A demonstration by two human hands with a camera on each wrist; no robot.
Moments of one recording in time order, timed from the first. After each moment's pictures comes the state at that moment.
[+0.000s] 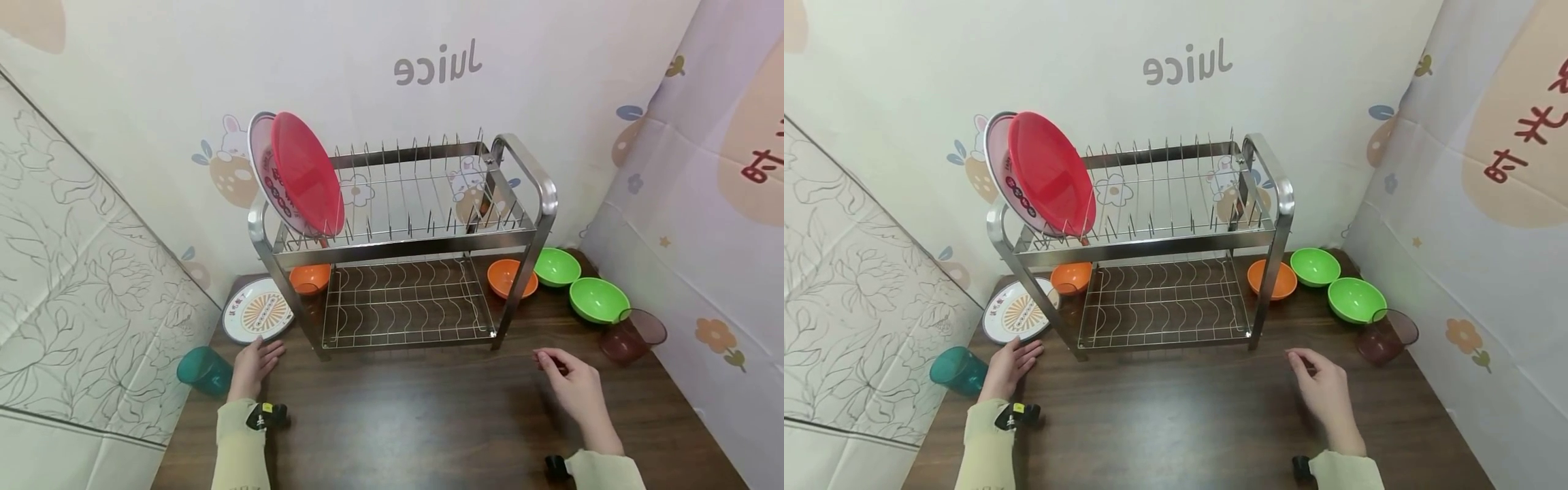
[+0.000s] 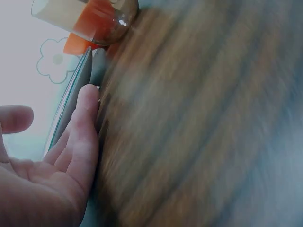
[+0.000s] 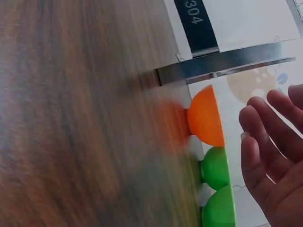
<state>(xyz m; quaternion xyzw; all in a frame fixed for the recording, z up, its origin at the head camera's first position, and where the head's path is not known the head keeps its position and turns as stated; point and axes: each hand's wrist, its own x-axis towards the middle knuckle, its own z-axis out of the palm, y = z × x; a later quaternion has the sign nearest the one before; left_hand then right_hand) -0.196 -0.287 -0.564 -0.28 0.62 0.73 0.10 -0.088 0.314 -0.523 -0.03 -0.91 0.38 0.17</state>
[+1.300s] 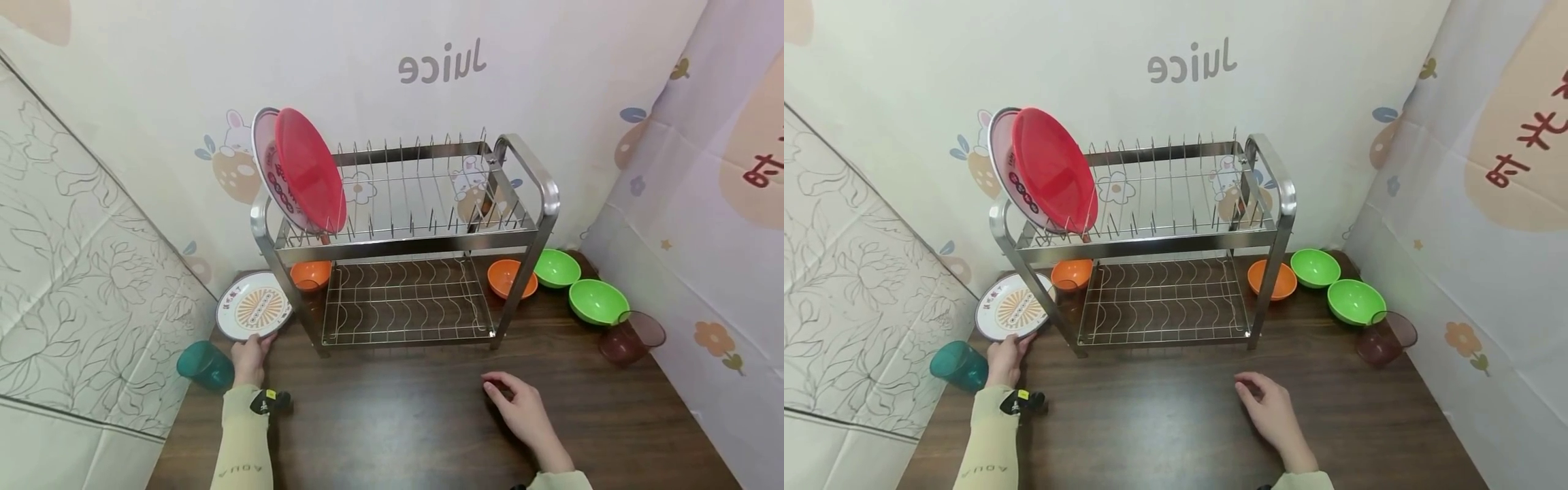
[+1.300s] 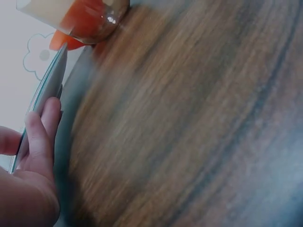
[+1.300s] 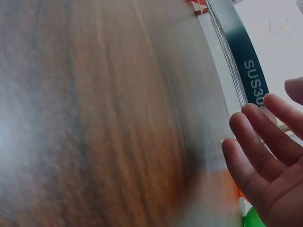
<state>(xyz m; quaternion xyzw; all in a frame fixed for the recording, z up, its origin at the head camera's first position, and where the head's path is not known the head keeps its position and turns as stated) -0.212 -0.281 -0.572 -0.36 0.59 0.73 -0.04 -0.071 0.245 -0.559 0.01 -0.90 0.44 0.09</state>
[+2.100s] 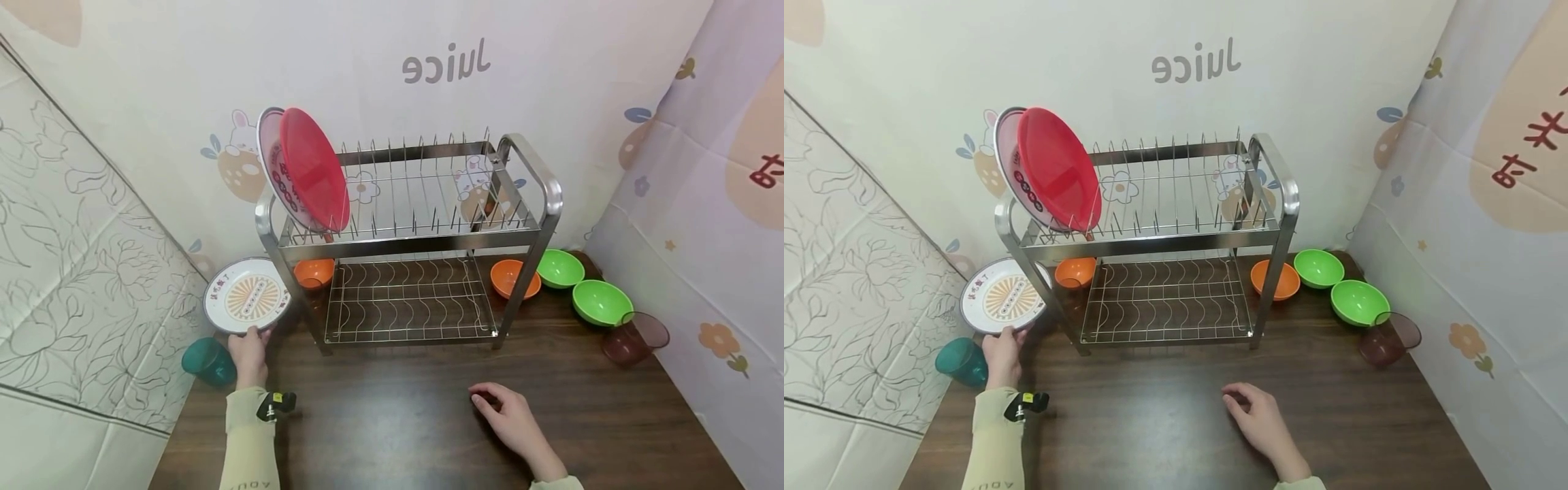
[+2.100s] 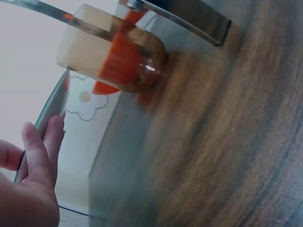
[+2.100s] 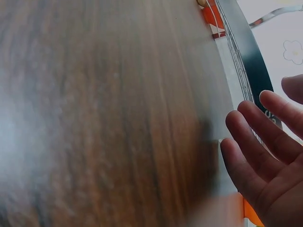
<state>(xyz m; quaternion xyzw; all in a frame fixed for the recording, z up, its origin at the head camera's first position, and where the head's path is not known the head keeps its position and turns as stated) -0.199 -0.263 -0.535 -0.33 0.58 0.73 -0.13 -0.064 0.224 -0.557 0.02 -0.89 0.45 -0.01</state>
